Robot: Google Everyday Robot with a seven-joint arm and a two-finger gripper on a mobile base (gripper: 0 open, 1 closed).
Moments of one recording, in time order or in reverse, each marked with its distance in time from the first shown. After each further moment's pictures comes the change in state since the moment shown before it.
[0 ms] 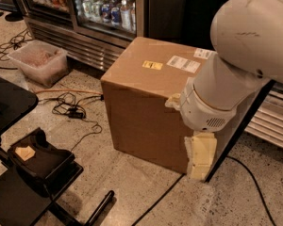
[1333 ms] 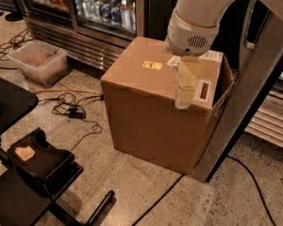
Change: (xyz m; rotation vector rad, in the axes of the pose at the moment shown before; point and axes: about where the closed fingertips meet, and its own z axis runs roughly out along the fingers) arm -0.011 -0.119 -0.066 0.028 0.105 0.061
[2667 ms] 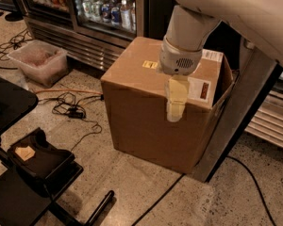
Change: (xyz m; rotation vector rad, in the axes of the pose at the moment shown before) arm 0.000 -0.004 0.063 -0.101 -0.022 0.006
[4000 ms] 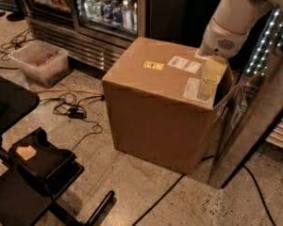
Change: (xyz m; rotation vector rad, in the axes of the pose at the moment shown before) arm 0.102 -0.041 -0.038 0.090 -0.027 0.292
